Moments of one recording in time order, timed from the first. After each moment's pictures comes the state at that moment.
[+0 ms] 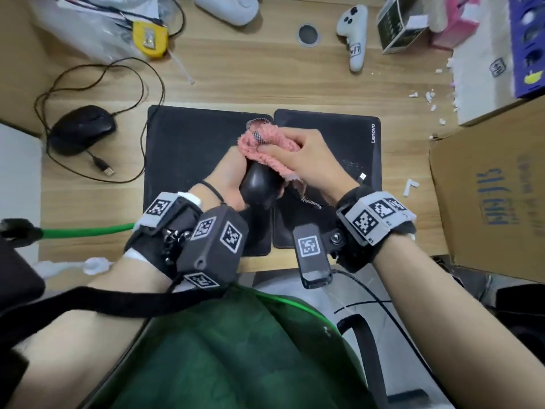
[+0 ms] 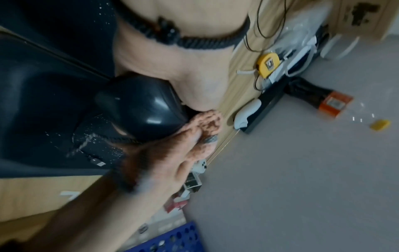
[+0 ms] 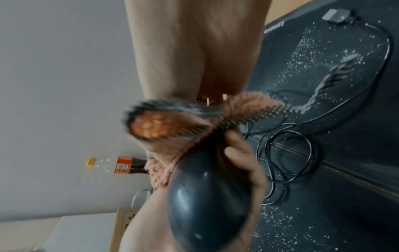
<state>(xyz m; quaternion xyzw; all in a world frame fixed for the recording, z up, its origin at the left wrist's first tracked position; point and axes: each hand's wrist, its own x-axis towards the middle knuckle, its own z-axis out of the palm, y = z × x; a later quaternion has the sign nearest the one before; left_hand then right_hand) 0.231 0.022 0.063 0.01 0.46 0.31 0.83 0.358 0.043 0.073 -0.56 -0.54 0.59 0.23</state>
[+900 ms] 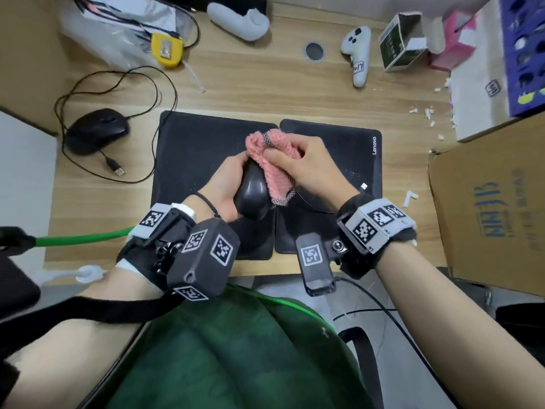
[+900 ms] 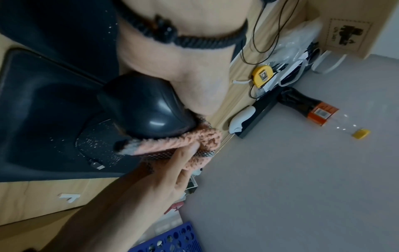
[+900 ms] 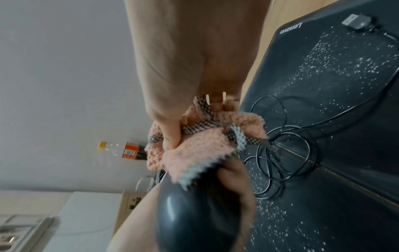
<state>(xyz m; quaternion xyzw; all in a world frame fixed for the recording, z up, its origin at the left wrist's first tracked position) 0.214 0.009 0.067 -0.01 0.46 0.35 0.81 0.351 0.042 0.072 -0.57 -0.61 0.52 0.18</state>
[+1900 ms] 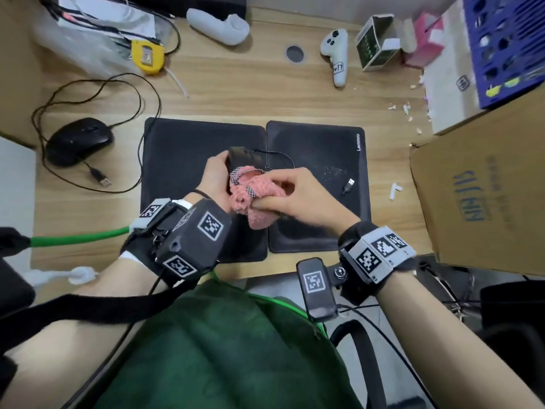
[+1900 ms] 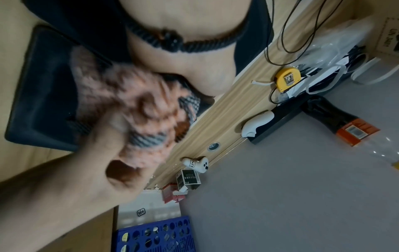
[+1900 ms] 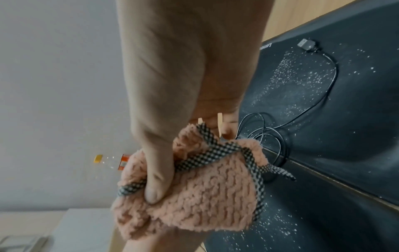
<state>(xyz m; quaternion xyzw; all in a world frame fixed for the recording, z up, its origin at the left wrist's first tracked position) 0.213 0.019 0.060 -0.09 0.51 0.37 0.77 0.362 0.001 0.083 -0.51 -0.61 0.59 0.15</state>
